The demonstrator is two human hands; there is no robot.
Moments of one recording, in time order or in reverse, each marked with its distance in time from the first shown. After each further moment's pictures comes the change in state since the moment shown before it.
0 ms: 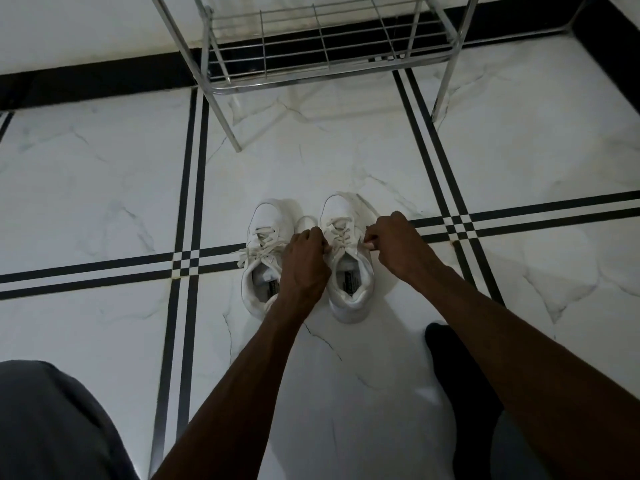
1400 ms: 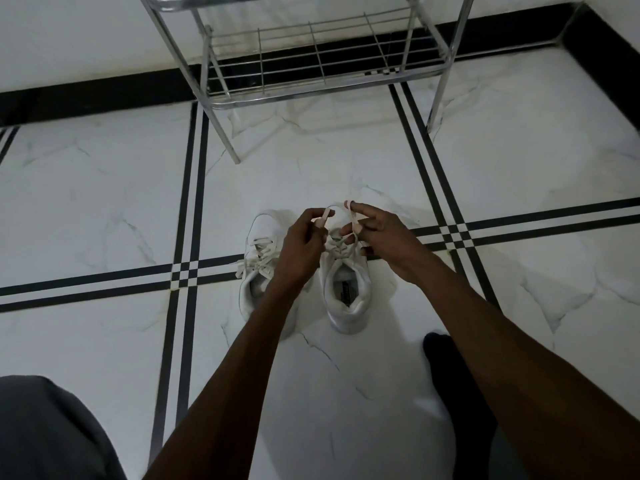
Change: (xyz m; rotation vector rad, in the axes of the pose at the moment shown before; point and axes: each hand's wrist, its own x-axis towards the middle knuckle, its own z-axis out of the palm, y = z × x) left_hand 0.024 0.020 -0.033 -0.727 -0.051 -0.117; right_hand 0.009 -0.017 -0.022 1.195 -0.053 0.298
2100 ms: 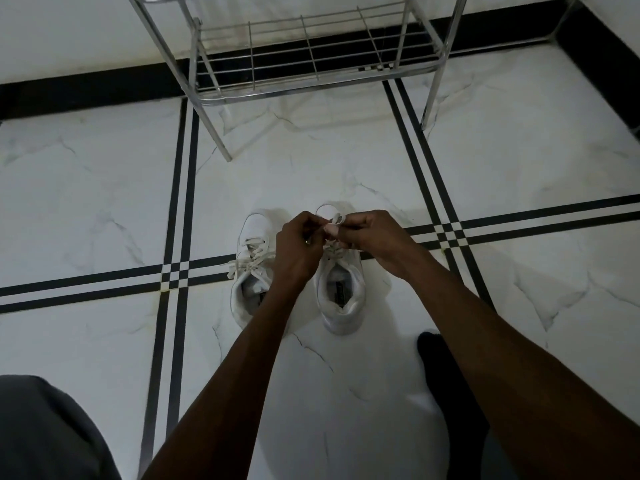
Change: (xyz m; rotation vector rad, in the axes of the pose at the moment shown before) left_hand 0.013 -0.014 0.012 0.129 0.124 0.039; right_hand 0.002 -0.006 0.002 -0.009 -0.039 -0.022
